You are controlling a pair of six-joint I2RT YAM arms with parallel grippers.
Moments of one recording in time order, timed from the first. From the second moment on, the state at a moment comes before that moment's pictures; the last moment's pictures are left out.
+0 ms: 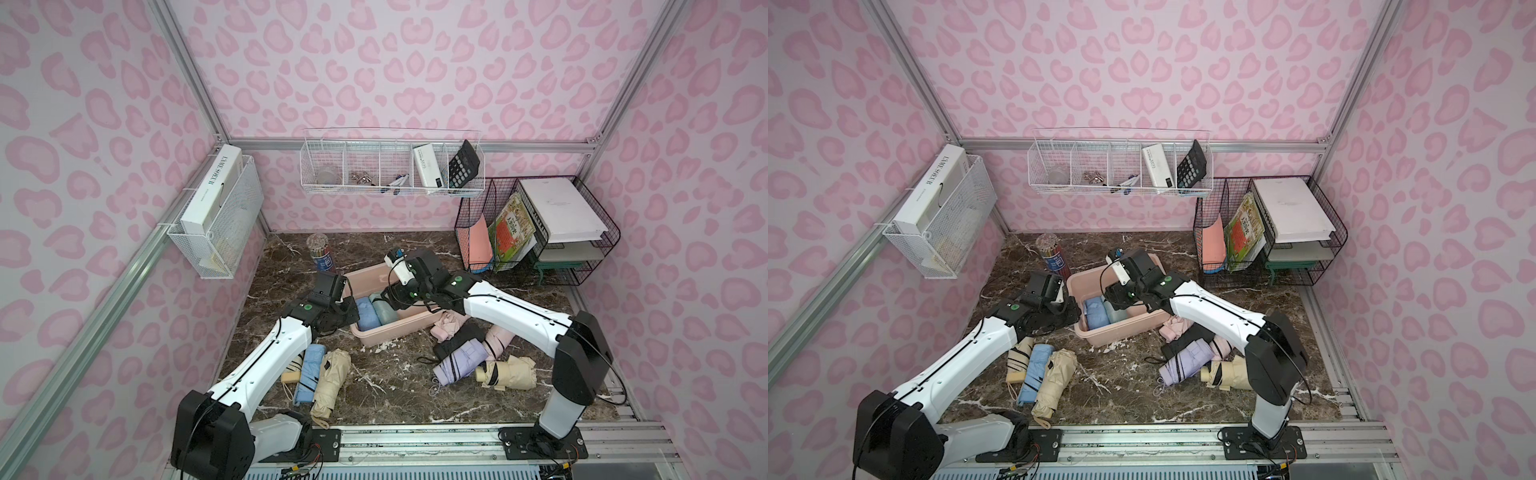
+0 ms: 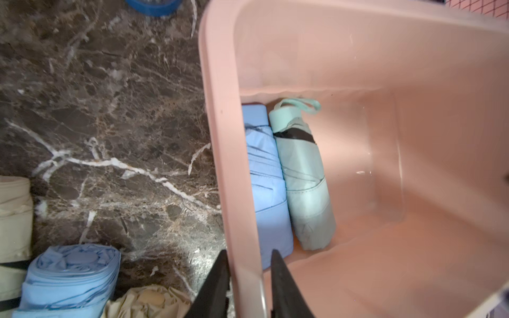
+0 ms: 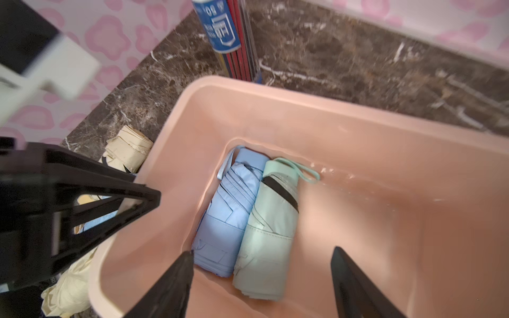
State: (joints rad) left arm -0.36 1.24 0.93 -0.67 0.04 -0.65; right arm 0.86 1.72 1.43 -0.38 -0.09 0.14
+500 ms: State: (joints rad) left arm -0.36 1.13 0.90 -0.71 0.03 -0.67; right arm 0.87 1.23 1.06 -0.34 -0.04 -0.44
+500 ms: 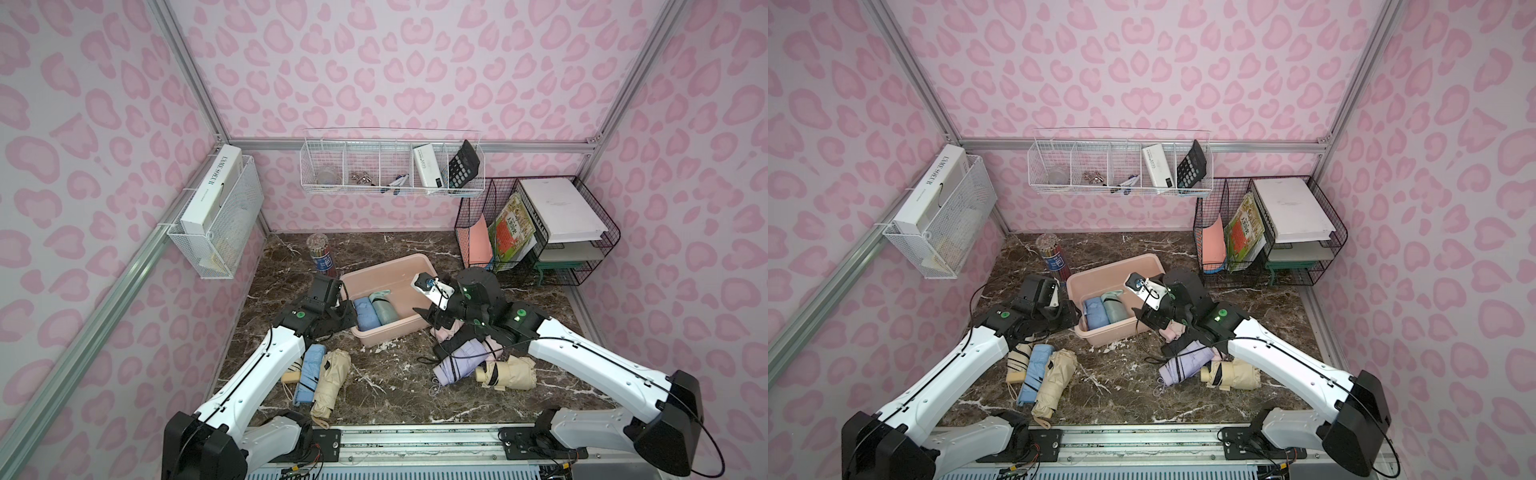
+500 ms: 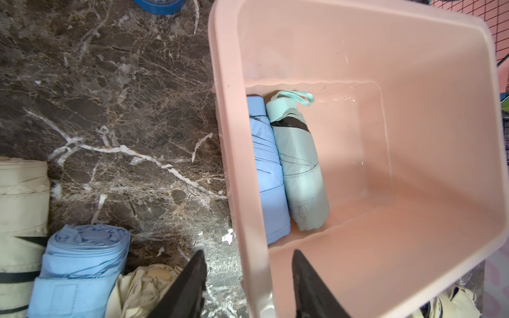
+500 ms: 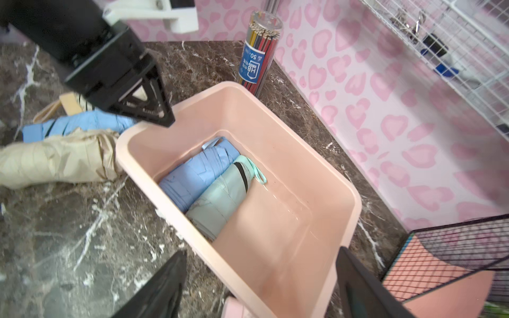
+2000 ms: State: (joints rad) left arm -0.36 0.97 0.80 -0.62 -0.02 -0.78; right arm 0.97 1.28 0.68 -0.64 0.20 -0.98
